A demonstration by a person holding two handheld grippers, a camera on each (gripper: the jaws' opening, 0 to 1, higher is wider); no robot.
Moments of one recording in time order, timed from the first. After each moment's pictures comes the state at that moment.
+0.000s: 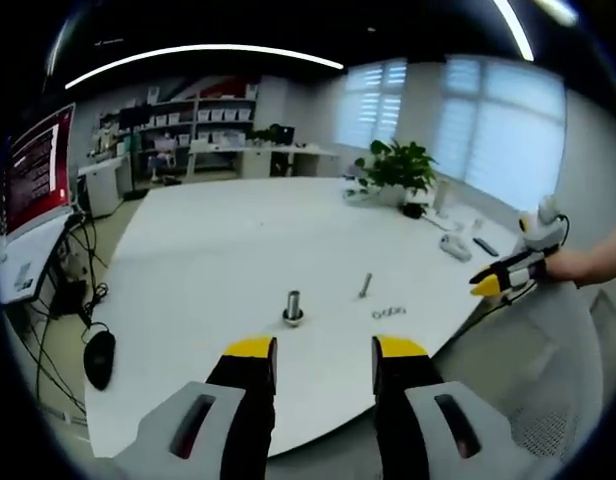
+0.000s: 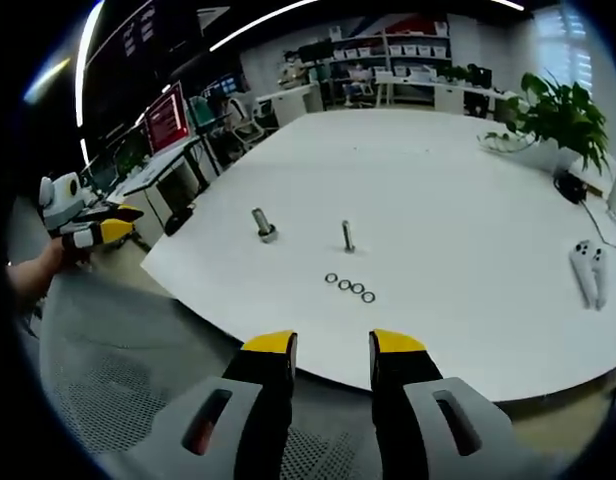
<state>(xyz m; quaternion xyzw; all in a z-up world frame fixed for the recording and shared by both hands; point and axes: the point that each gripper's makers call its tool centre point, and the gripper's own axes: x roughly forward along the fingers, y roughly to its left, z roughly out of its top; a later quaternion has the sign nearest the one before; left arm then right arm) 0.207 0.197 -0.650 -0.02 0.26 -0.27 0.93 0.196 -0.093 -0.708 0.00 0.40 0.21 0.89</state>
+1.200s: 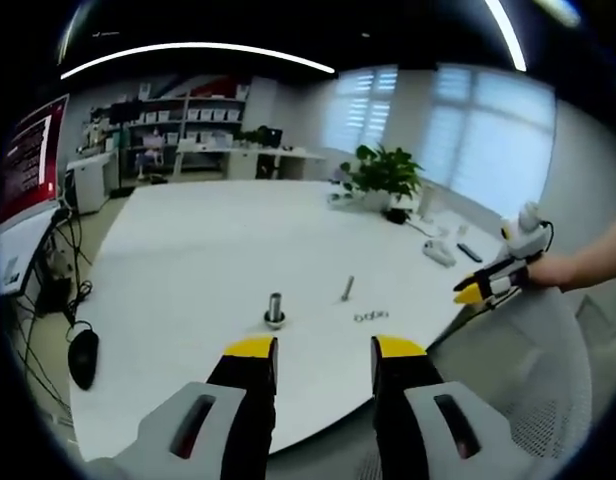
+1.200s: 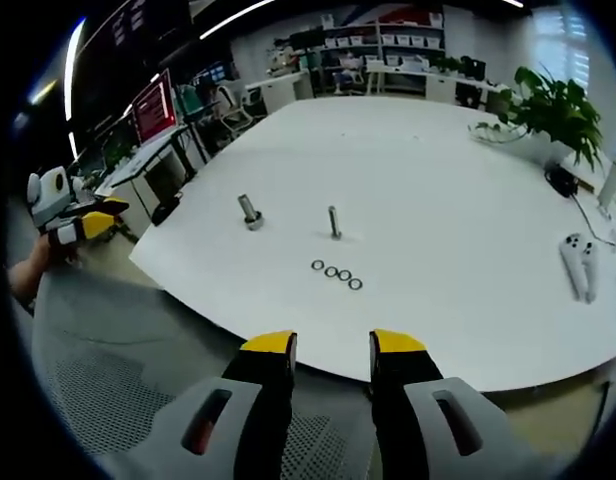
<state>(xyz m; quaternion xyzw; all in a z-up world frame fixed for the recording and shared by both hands) 0.201 0.186 -0.648 -0.03 0.25 -0.30 0.92 0.194 -0.104 -0.715 -0.01 0.42 0.19 0.89</state>
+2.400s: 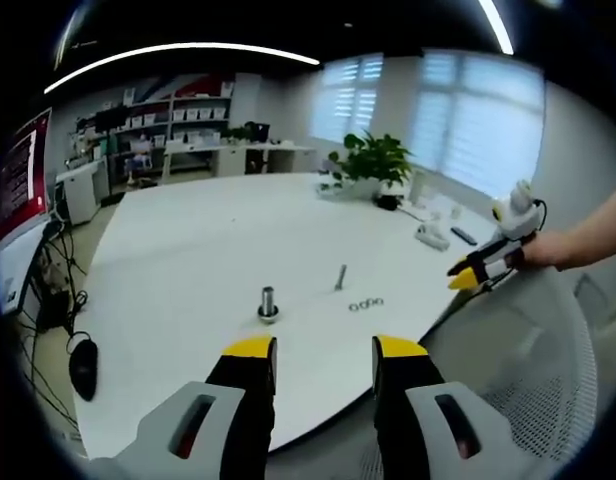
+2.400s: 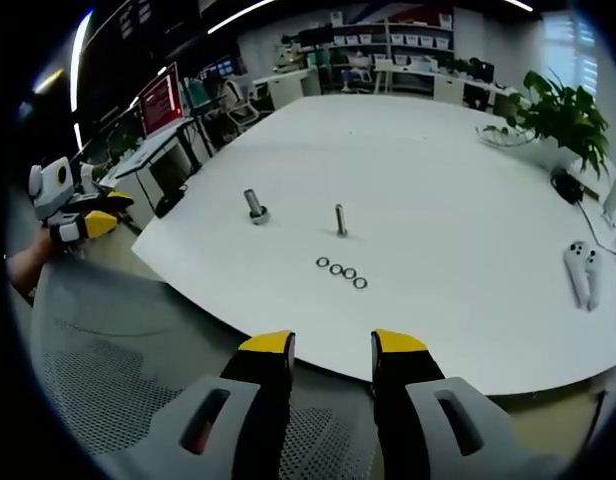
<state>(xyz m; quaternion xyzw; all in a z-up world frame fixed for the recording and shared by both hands) 0.193 0.177 -0.656 0.00 0.27 -0.32 0.91 0.191 -0.098 -0.719 -0.03 0.43 0.20 0.88</state>
